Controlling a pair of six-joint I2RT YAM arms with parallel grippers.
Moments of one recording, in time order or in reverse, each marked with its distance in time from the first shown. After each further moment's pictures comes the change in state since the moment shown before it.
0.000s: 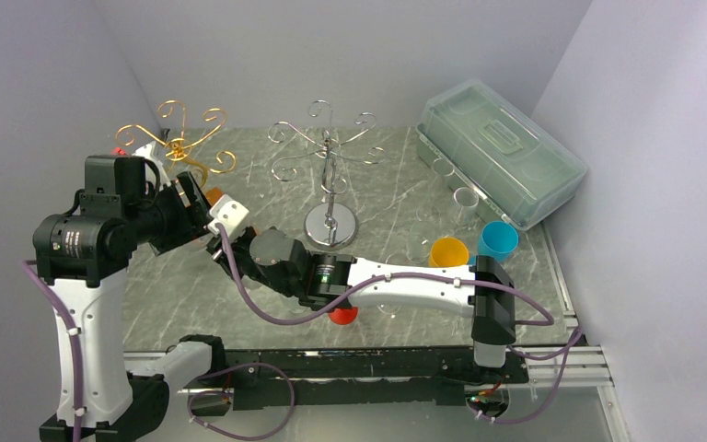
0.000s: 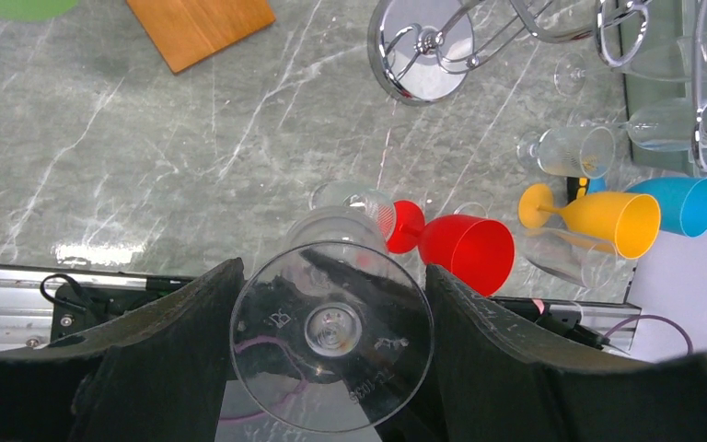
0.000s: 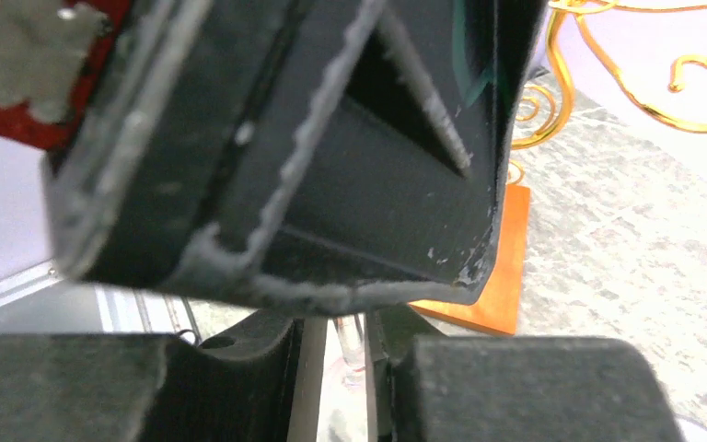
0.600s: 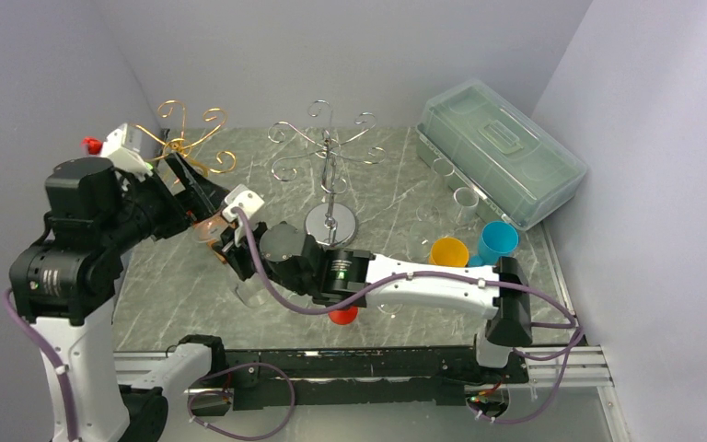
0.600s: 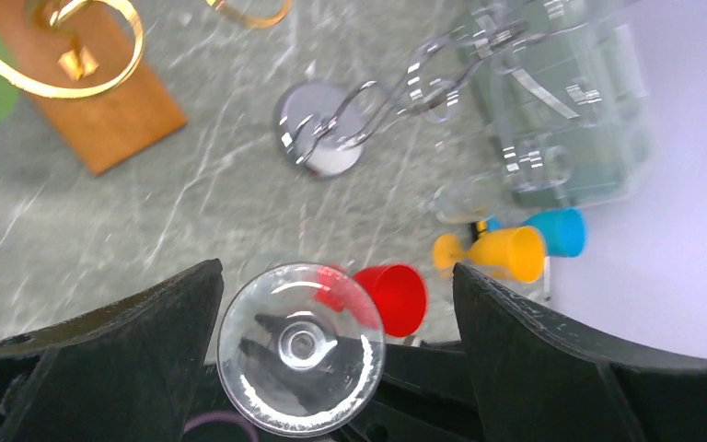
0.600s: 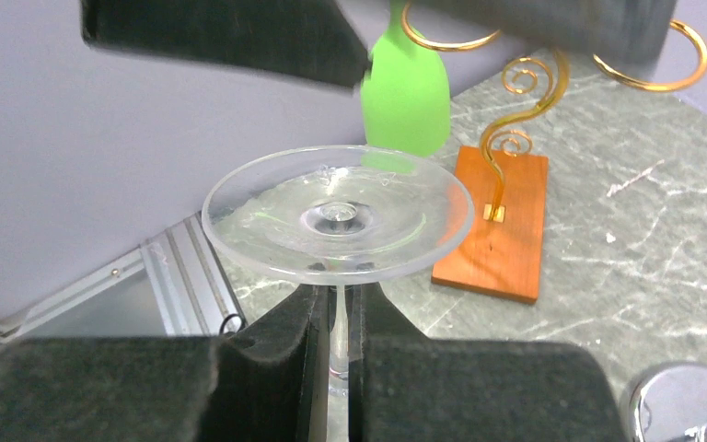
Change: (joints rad) left arm -0.001 -0.067 0.032 0.193 0.080 -0.065; right arm 0.006 -0.074 0.022 -0.129 0.021 0.127
